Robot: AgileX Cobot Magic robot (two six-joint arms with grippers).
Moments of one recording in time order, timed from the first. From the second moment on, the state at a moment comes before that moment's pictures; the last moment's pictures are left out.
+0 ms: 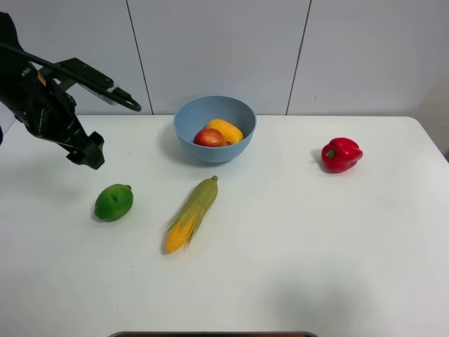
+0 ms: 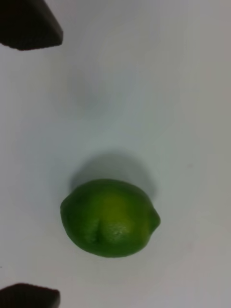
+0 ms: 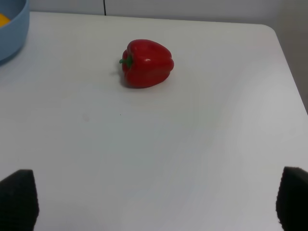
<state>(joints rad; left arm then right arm) -0.29 1.59 -1.18 0.08 0.89 0.35 0.04 0.00 -0.56 -0.01 1.10 0.00</state>
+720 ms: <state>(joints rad) -0.30 1.71 -1.04 0.02 0.69 0.34 0.04 0.00 -0.56 -0.01 1.10 0.00</state>
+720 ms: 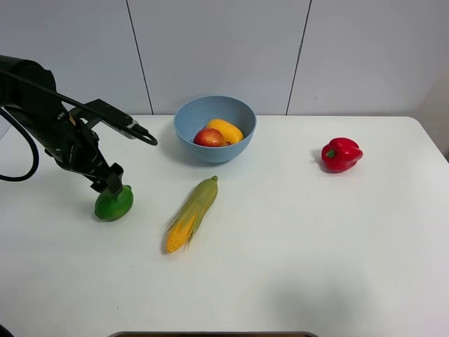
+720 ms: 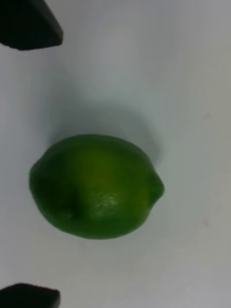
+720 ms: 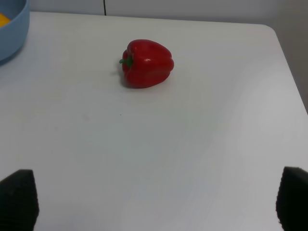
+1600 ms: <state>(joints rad) -0.30 1.88 -1.03 0.03 0.60 0.34 0.04 0.00 -0.56 -0.01 1.10 0.00</state>
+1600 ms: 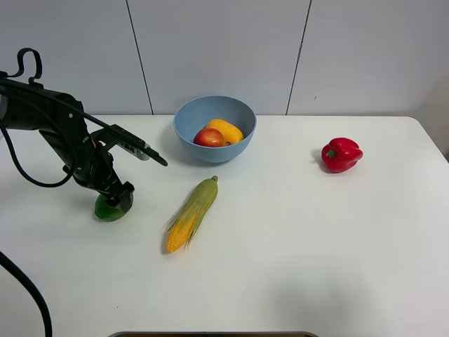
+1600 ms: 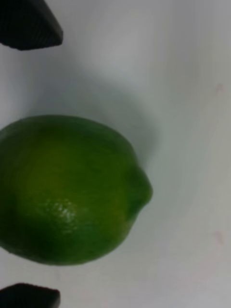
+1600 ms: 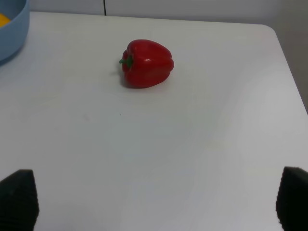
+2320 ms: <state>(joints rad) -0.30 1.99 -1.02 0.02 0.50 0.34 0.04 0.00 -0.56 -0.01 1.10 0.00</state>
